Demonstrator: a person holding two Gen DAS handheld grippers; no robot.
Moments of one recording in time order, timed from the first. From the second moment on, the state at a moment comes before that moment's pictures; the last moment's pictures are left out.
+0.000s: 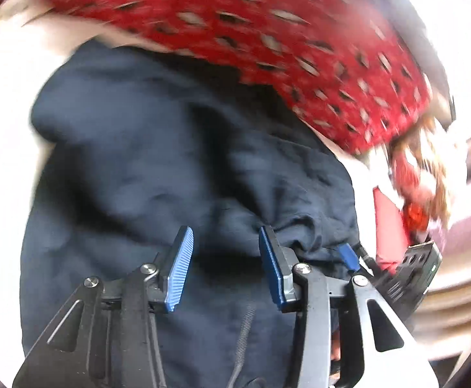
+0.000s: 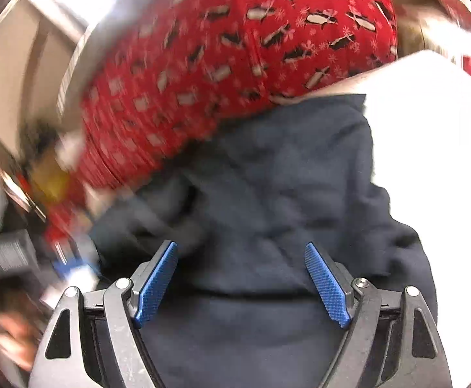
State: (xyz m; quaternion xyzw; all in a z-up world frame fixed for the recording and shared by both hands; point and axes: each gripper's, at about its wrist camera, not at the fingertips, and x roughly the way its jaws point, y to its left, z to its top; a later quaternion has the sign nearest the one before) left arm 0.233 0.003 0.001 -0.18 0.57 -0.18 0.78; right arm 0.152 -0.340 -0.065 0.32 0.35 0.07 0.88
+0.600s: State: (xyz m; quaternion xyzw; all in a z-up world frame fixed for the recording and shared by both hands) left arm 0.247 0.075 -0.060 -0.28 0.59 -0.08 0.76; right arm 0.193 -0.323 -0.014 0.30 0.34 0.08 0.89
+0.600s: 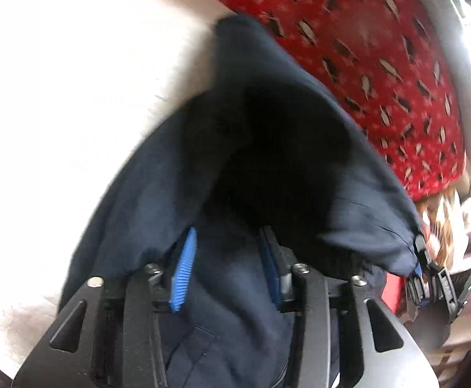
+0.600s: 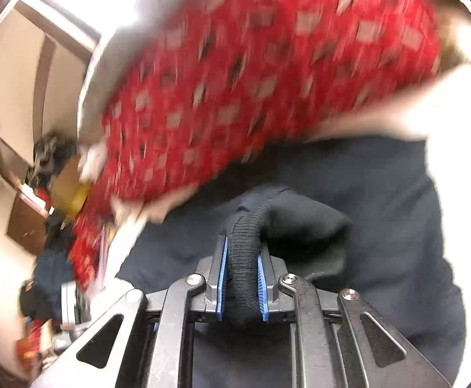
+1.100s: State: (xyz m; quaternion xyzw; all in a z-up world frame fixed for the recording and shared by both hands) left arm 0.267 0.044 -0.013 -0.25 0.55 -0.09 0.79; right arm 0.204 -0.385 -0.061 0.30 0.43 -0.02 0.85
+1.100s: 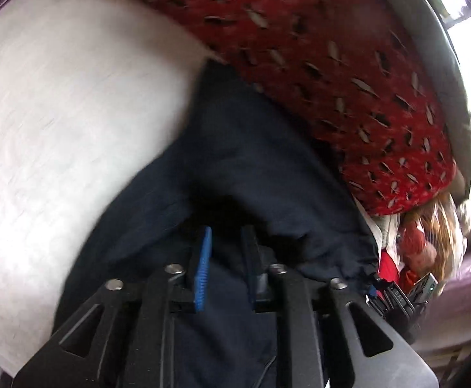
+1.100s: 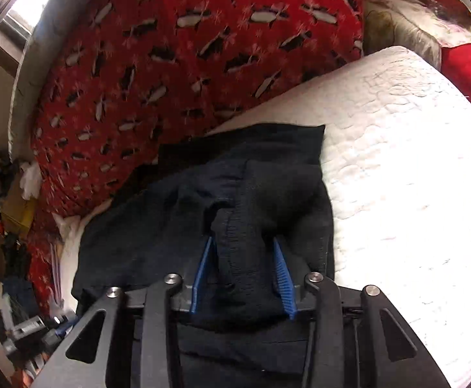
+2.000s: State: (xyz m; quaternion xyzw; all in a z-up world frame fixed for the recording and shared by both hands) left arm 0.261 0.011 -0.028 -0.13 0.59 -0.08 0.80; right arm 0.153 -0.363 -0.019 0.23 0.36 0.02 0.91
